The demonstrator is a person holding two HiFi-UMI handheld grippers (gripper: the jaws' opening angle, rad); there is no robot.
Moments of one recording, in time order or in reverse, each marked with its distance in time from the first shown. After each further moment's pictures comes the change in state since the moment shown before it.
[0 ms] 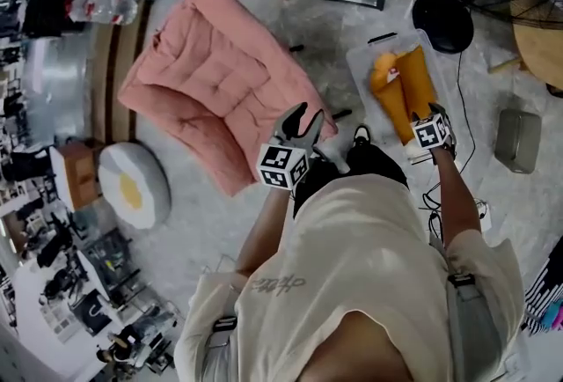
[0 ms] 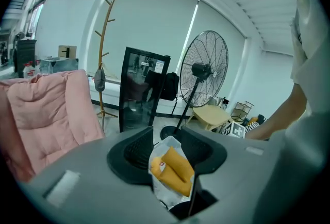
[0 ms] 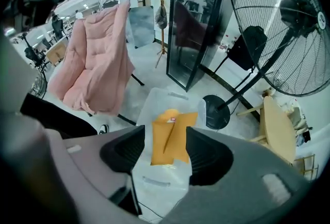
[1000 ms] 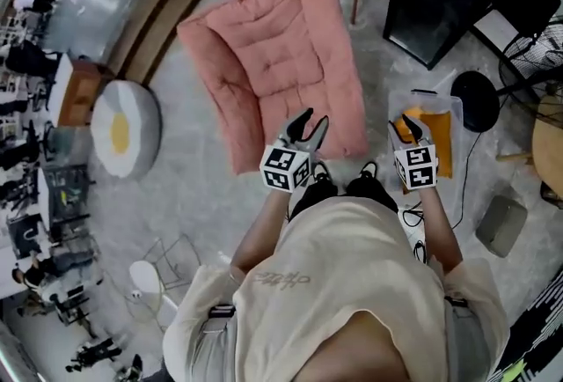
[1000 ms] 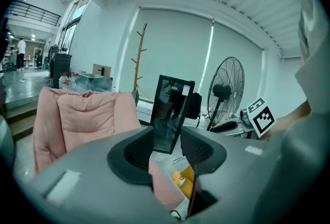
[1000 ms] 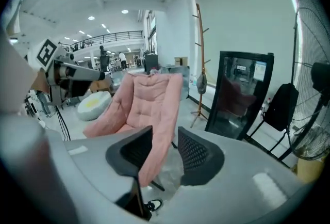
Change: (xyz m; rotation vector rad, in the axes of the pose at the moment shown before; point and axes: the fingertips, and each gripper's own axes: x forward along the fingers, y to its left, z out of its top) left arm -0.138 0.076 0.011 -0.089 -0.219 0.256; right arm -0.160 0.189 0.224 -0.192 -0.554 0.257
